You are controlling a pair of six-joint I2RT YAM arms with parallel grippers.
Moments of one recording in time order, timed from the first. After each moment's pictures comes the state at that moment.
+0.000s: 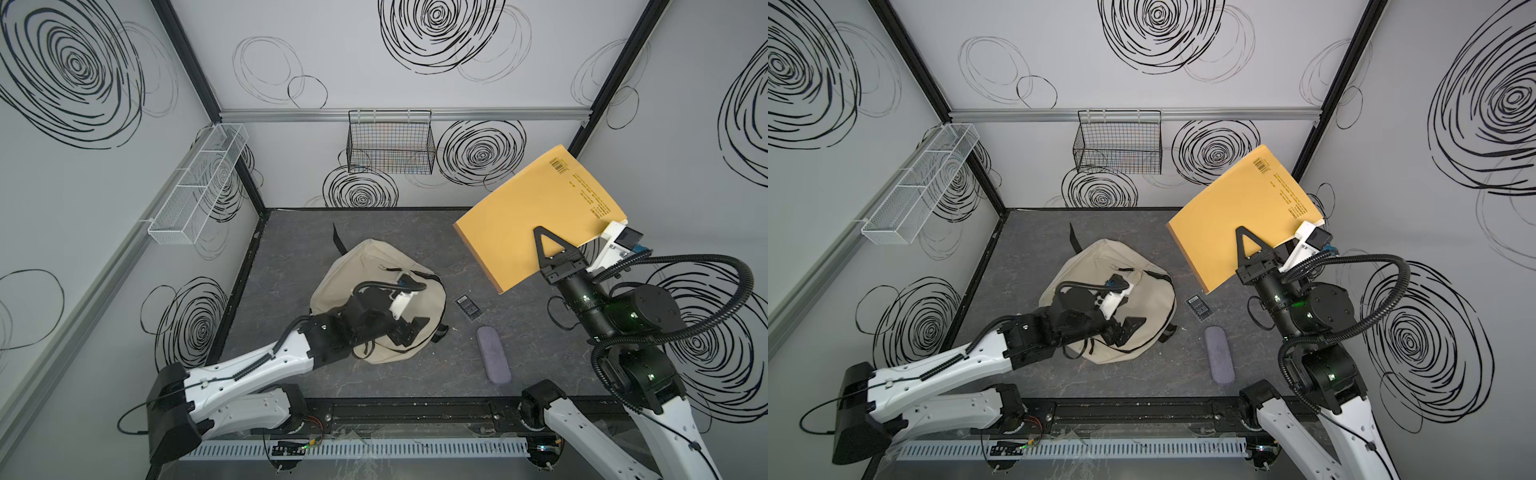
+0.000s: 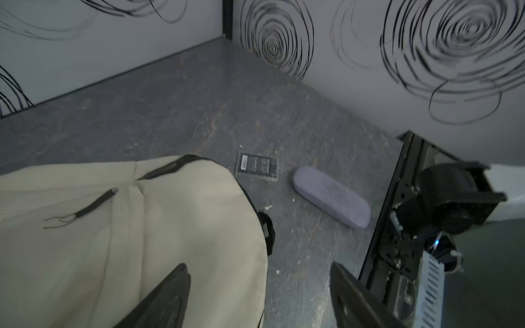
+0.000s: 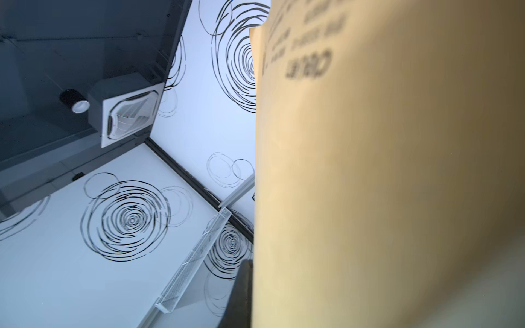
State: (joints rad) left arm -1.06 1.15 0.82 -0.24 -0.06 -0.16; right arm 0.37 0.58 1.06 -0.30 0.06 0.79
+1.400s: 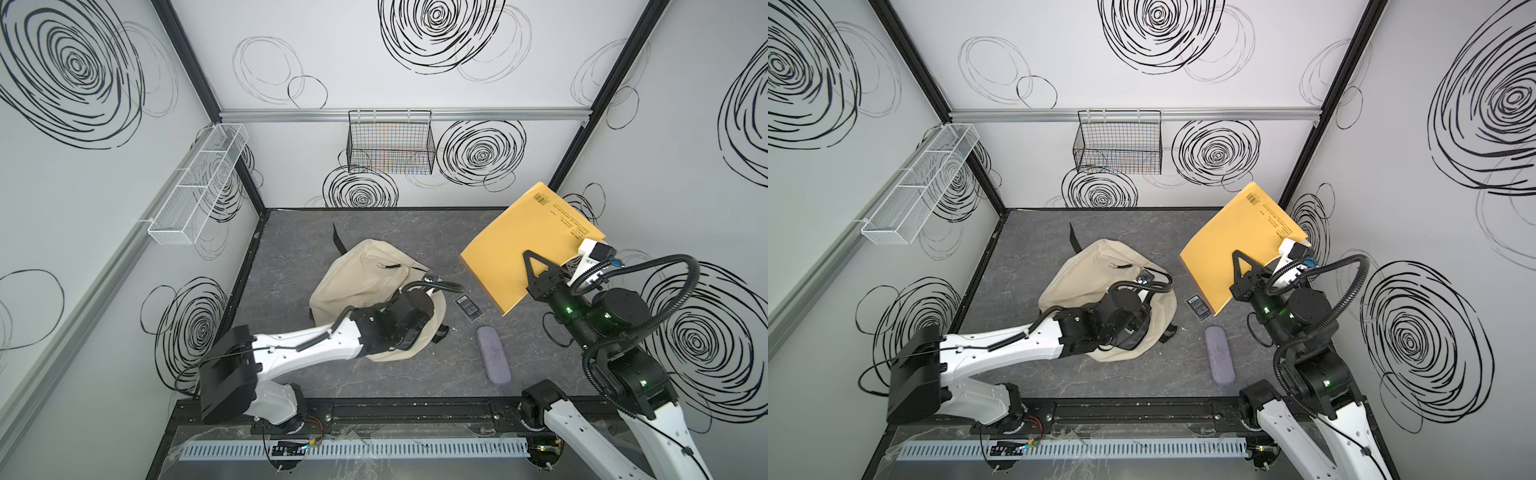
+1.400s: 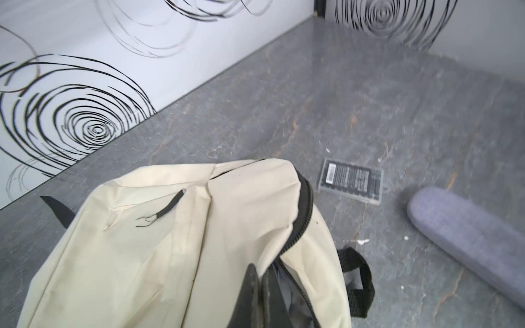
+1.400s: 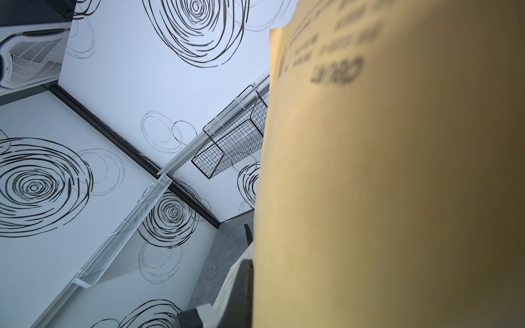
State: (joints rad) left arm -1.06 1.35 0.97 -0.16 -0.51 -0.17; right arm 0.37 0.54 0.89 -0.39 0.01 0.74
